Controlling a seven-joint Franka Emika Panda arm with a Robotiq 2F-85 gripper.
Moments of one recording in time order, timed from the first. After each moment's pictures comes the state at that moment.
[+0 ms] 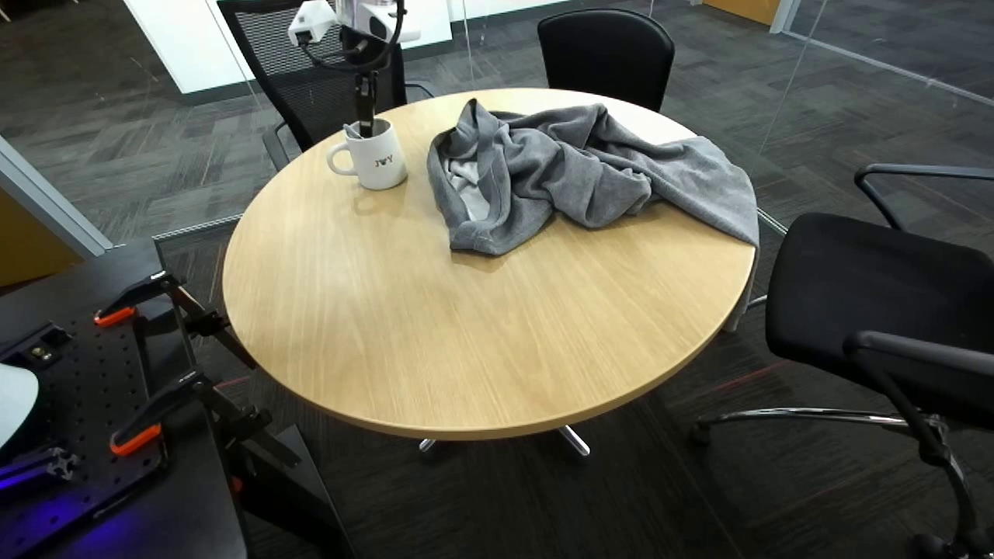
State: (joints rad) arm 0.22 0.71 0.05 -1.66 0.25 2.18 0.64
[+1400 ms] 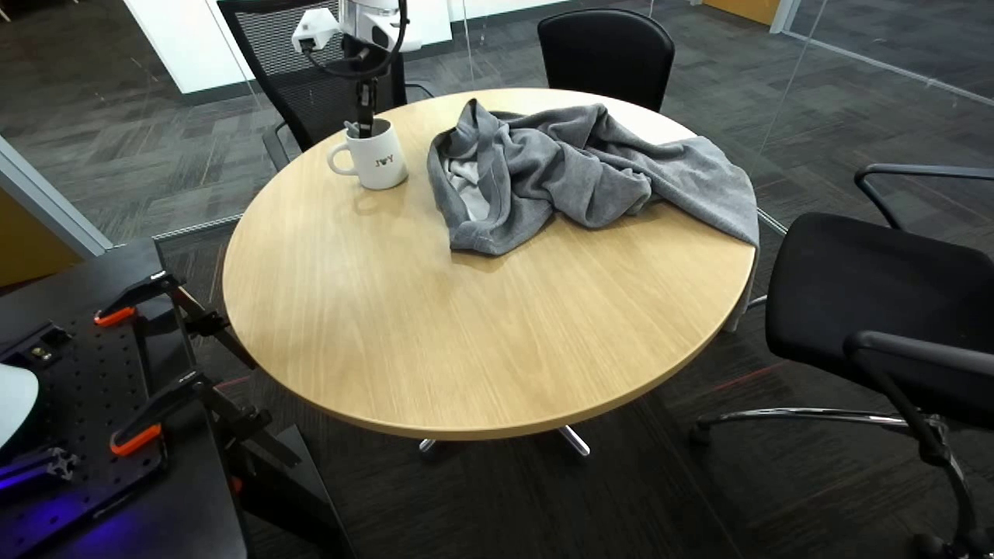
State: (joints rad) arm 0.23 0.76 0.05 -1.61 0.25 2.15 0.64
